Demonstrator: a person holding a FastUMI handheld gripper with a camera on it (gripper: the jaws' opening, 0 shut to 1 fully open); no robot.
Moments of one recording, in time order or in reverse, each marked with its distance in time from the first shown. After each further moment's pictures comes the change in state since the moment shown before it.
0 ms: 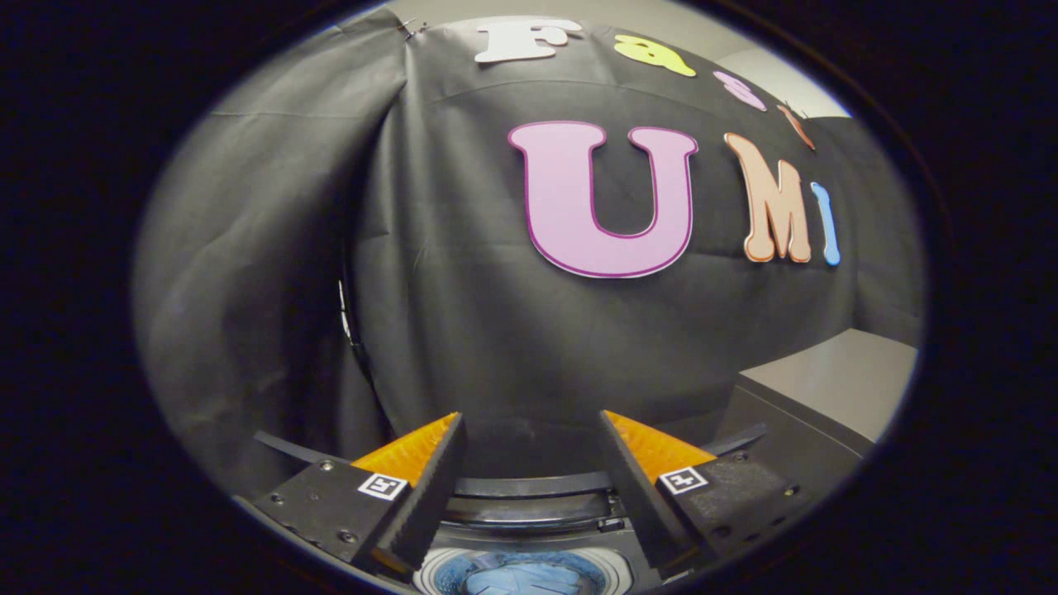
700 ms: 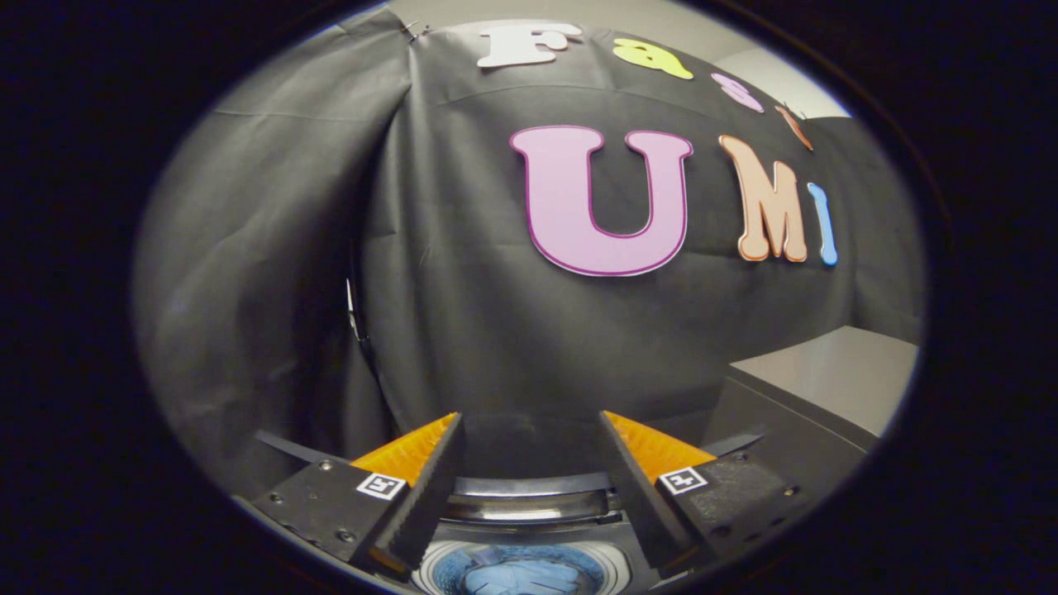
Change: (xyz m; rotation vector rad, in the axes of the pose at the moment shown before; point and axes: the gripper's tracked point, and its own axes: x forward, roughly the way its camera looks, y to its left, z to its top) arm -0.015 -0.004 -0.010 -0.002 -0.007 0.009
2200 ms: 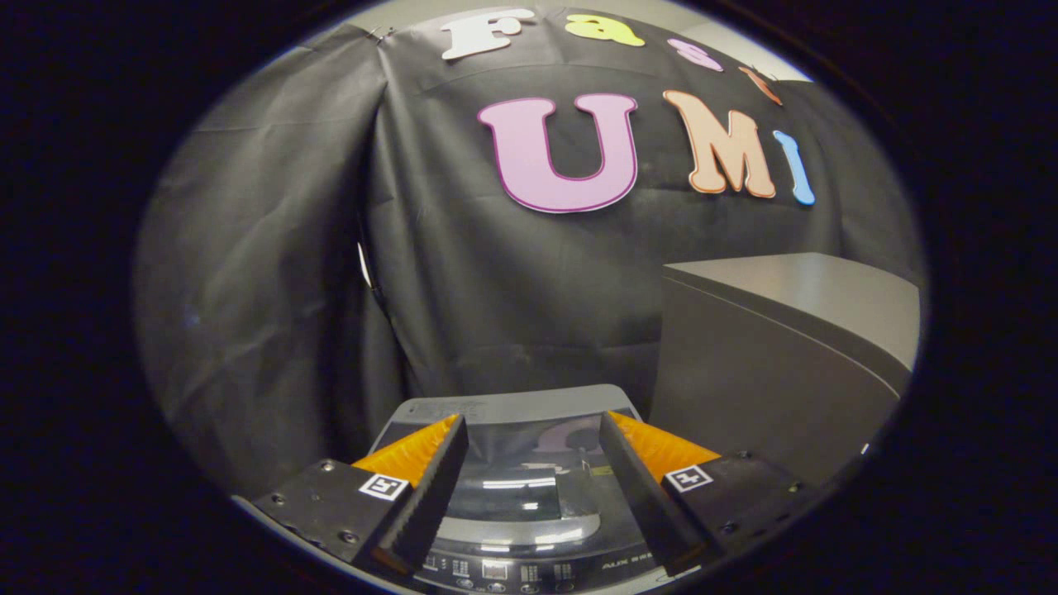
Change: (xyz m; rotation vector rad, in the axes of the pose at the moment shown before) arm -0.114 -0.041 -0.071 0.100 0.160 0.043
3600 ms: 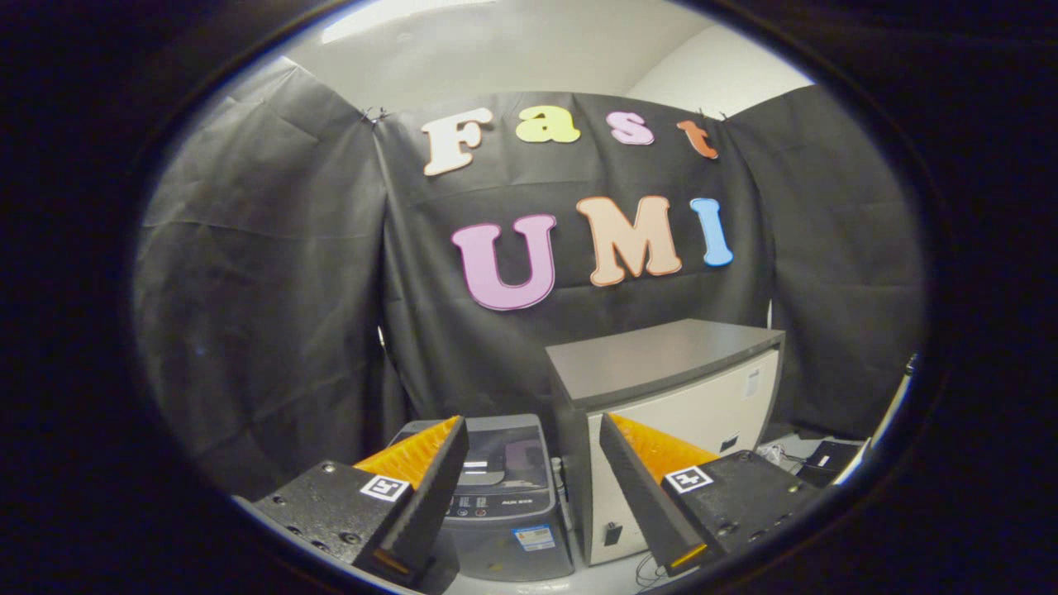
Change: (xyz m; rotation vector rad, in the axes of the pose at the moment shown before) arm -0.278 -0.128 0.064 0.022 -0.267 -0.058
